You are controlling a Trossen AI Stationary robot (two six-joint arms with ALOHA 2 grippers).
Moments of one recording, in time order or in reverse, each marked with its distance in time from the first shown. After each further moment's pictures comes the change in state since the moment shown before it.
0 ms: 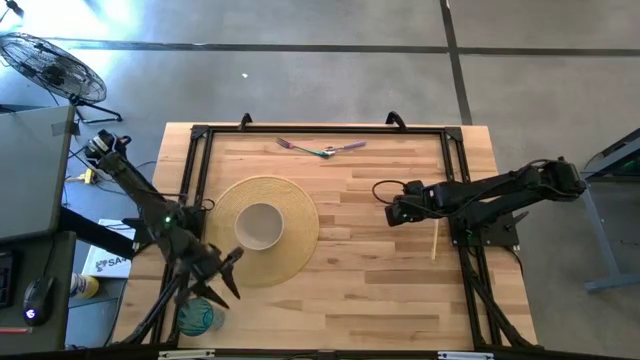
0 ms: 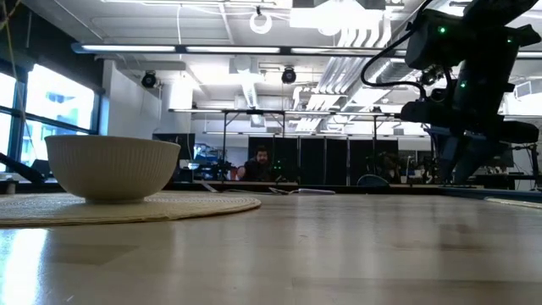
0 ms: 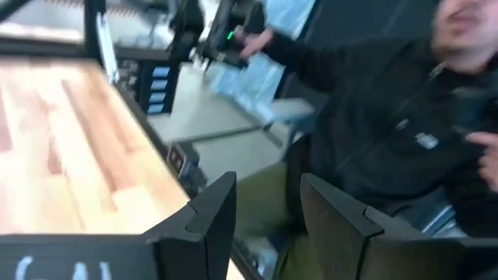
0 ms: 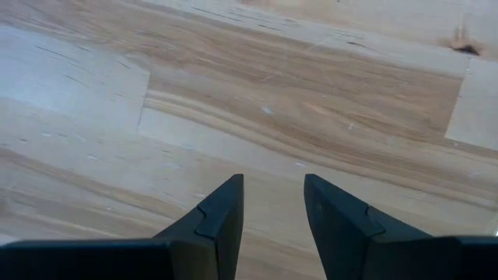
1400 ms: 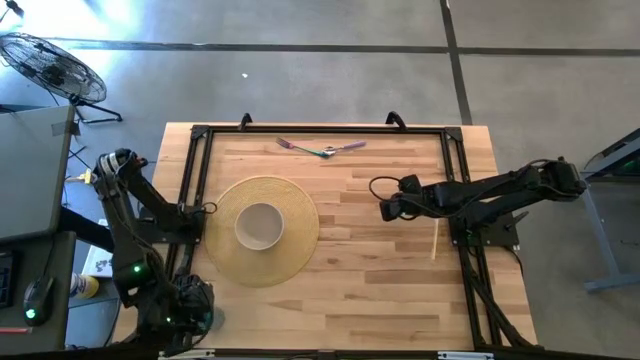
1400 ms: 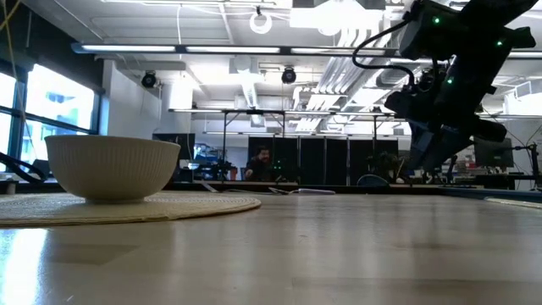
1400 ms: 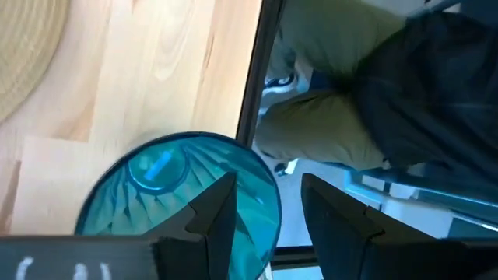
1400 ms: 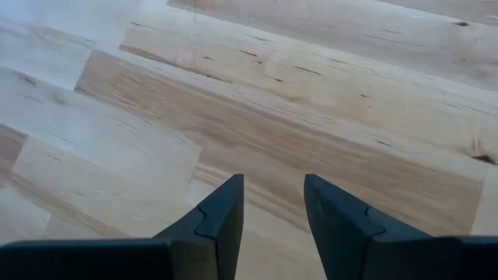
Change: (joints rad) left arm -0.328 0.456 0.664 -1.061 -0.095 -1.037; right arm 0.000 0.000 0.000 0.146 0.177 -0.130
